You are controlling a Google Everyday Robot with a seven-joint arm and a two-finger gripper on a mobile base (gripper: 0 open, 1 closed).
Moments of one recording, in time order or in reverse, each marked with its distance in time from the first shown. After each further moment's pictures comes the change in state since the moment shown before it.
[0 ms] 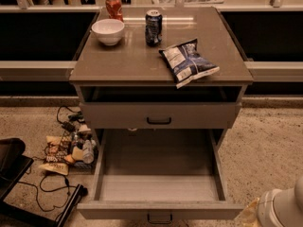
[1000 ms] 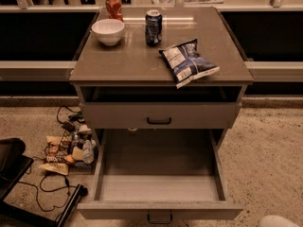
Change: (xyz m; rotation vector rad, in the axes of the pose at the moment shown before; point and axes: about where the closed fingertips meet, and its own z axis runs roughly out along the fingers) arm 0.011 0.085 0.173 -0.240 -0.194 -0.027
